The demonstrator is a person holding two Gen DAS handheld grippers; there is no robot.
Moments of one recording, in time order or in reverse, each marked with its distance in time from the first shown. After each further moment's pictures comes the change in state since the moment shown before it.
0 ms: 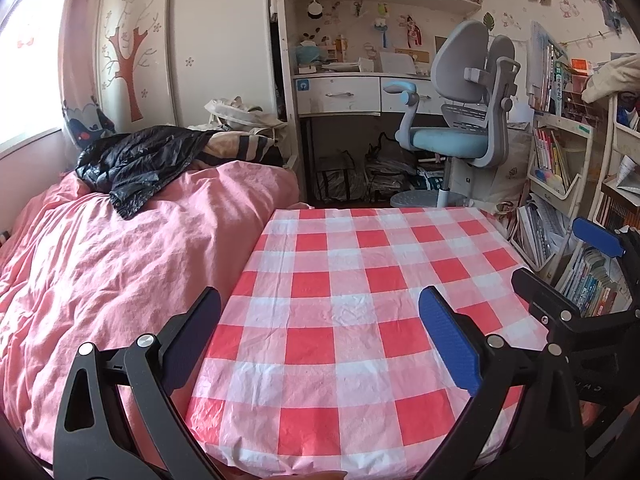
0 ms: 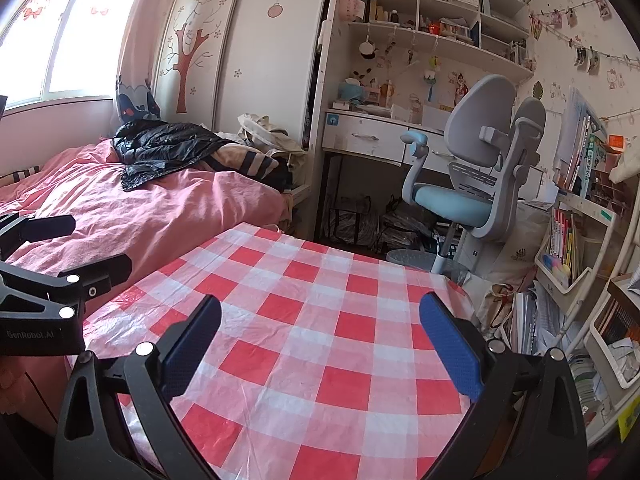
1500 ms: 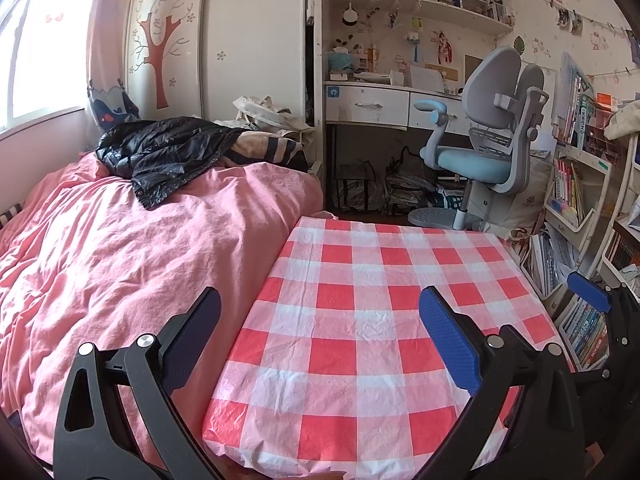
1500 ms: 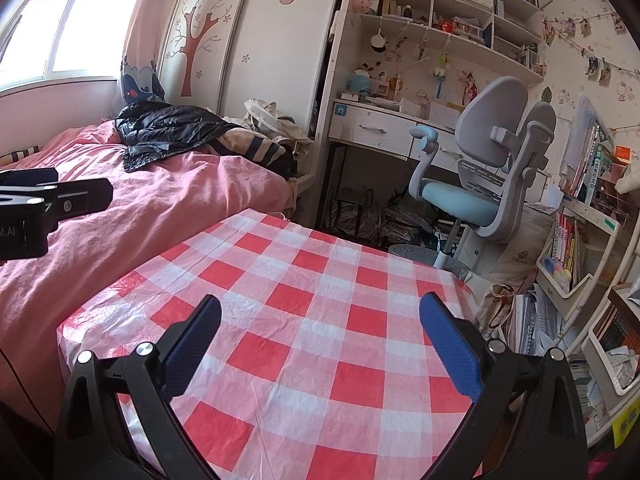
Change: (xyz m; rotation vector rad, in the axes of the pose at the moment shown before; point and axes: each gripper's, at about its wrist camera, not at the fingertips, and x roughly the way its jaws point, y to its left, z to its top) left arm -0.009 0.033 0.016 -0.112 -0.013 0.043; right arm 0.012 0.022 -0.005 -0.039 0.037 -0.016
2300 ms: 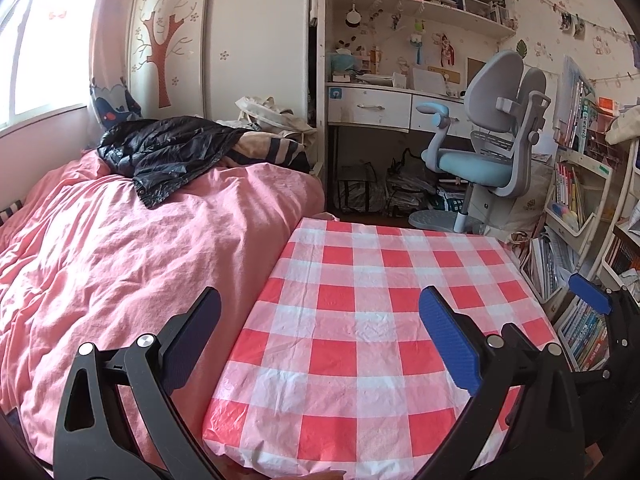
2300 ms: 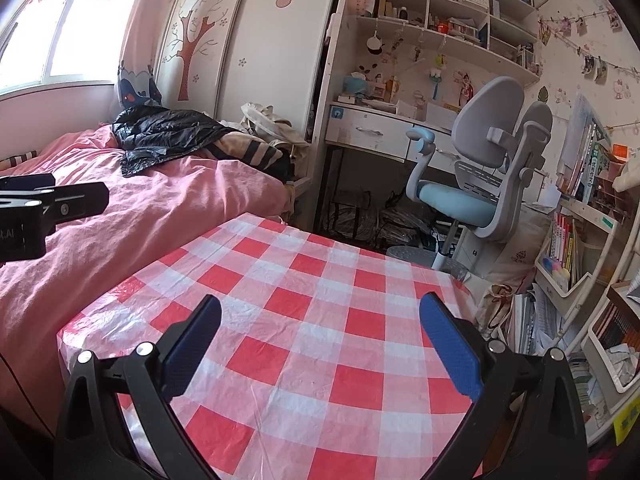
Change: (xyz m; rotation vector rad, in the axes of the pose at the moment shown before) left arm -0.001 0.001 -0.001 -0.002 -0.002 0.002; right arm -0.002 -0.002 0.003 0.014 -0.009 -0.006
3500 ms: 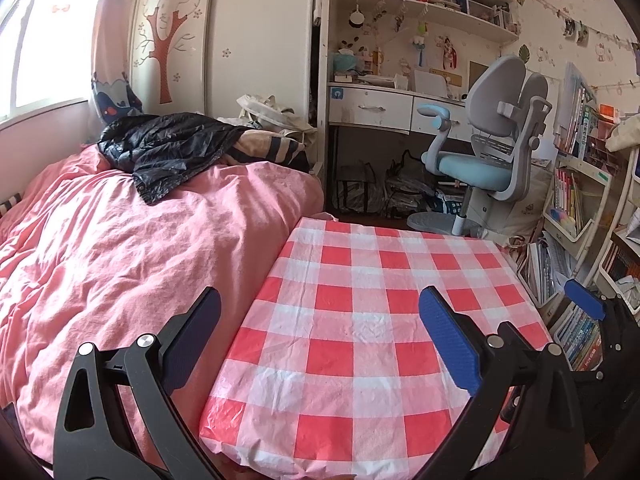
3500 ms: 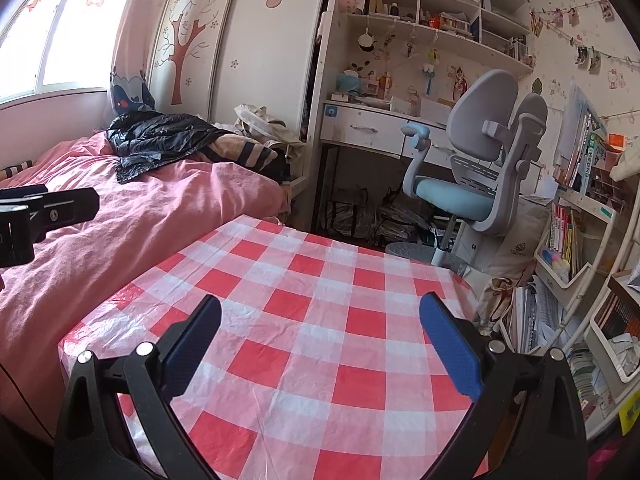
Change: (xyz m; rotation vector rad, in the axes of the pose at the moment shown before) left arm -0.002 0.001 0.003 -0.029 0.001 -0.007; right arm 0.003 -0.002 -0.001 0.031 0.006 -0.006
